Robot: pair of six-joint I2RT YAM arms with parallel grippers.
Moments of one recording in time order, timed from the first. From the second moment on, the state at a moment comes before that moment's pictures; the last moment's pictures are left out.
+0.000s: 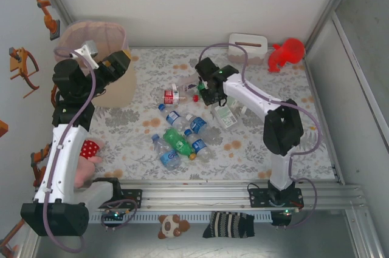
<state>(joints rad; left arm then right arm) -0.08 1.05 1.12 -0.17 0.51 -0.71 0.65 1.92 1.70 -0.99 0.18 0.14</state>
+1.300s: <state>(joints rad) -0.71 1.28 1.32 0.05 0.94 -0.19 0.65 1.19 1.52 -0.36 -0.54 0.28</state>
